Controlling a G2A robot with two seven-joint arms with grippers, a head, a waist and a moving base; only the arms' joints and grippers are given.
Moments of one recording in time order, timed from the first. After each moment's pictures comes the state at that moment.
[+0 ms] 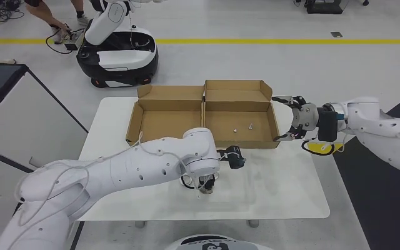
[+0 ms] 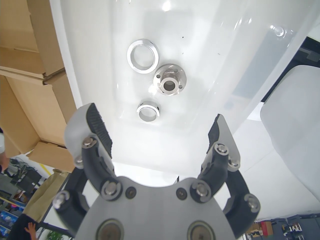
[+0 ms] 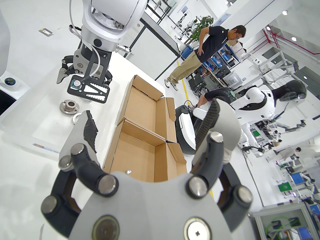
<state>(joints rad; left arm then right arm) 0.50 -1.22 -0.17 -1.76 0.57 -0.07 -1.54 -0.41 -0.47 0.17 -1.37 -1.46 -0.61 -1.21</state>
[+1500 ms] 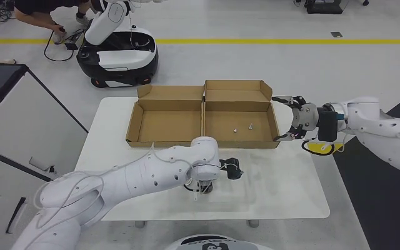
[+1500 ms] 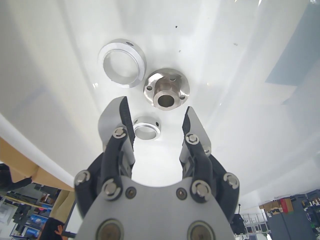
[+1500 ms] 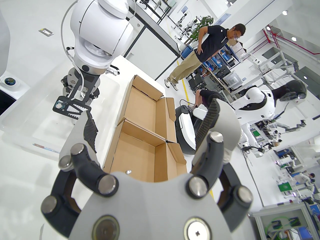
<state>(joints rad) 0.62 -1.29 -0.17 -1.60 0.67 -0.28 -1.54 -0.41 -0.47 0.17 -1.37 -1.46 -0.61 -1.21</state>
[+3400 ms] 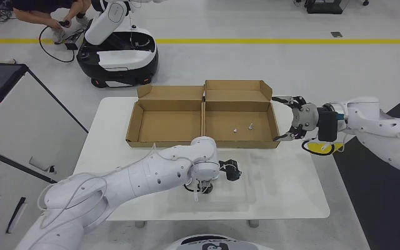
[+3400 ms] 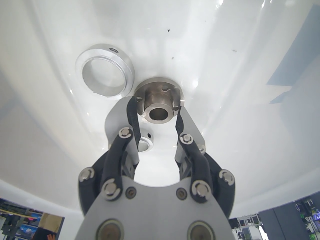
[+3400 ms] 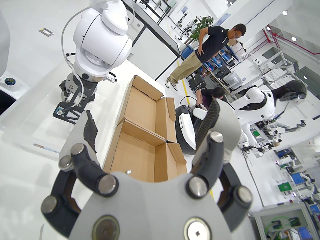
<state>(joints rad) 0.64 -1.31 -0.17 -1.51 0.63 -0.32 -1.51 -0.41 -0.47 0.17 -1.37 -1.46 -0.61 -1.21</state>
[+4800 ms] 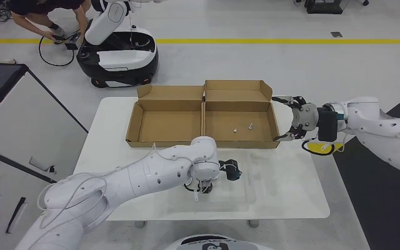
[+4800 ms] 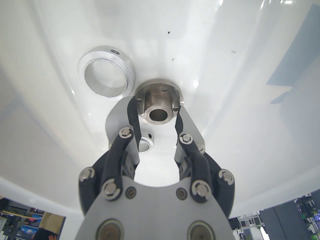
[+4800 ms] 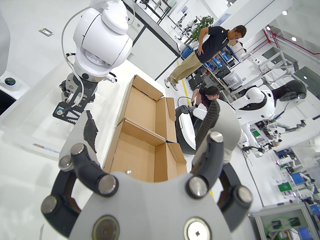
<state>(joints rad) 0.64 -1.31 -0.17 -1.52 0.63 -0.32 -1.50 -0.41 -0.47 0.17 -1.37 -1.46 -0.61 -1.21</state>
